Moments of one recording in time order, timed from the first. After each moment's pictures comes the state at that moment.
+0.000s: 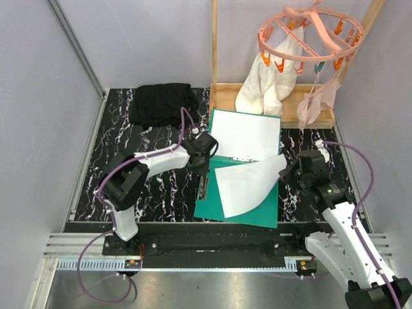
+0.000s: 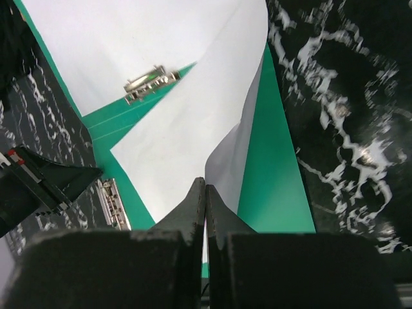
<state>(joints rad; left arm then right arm) -0.75 1.86 1.22 -0.49 -0.13 -0.60 0.27 0.73 0.76 -0.76 0.14 0.82</state>
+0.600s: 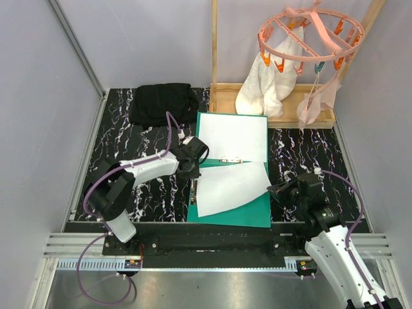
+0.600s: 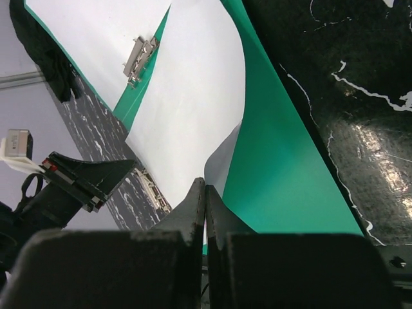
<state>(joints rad) -0.72 1.68 1.03 -0.53 -0.22 -0.71 0.27 0.44 0.37 -0.62 -0.10 1.22</state>
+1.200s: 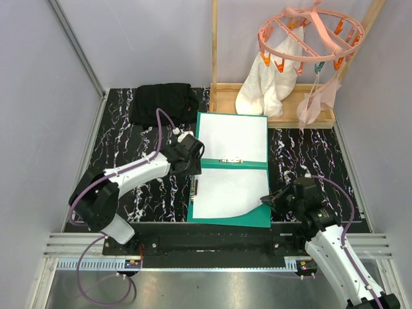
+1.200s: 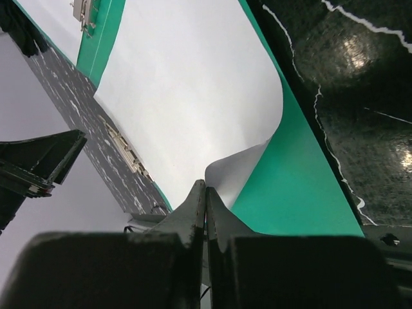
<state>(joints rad) -0.72 1.55 1.02 -0.55 -0.24 -0.72 0.27 0.44 0.27 -0.62 -0.26 1.22</state>
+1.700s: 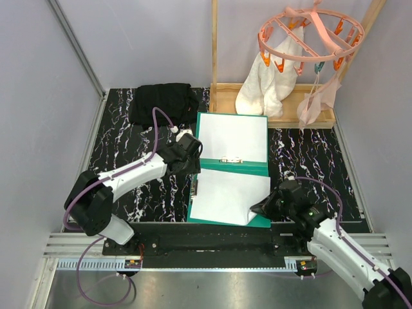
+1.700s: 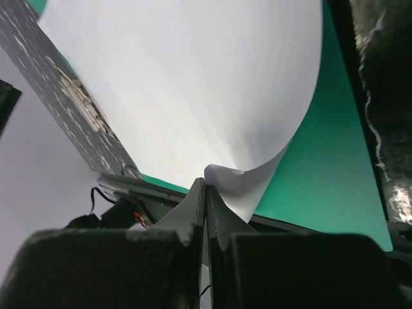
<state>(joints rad) -0.72 1.50 1.02 -0.56 -0.24 -0.72 0.48 0.54 0.21 -0.49 -0.27 1.29</state>
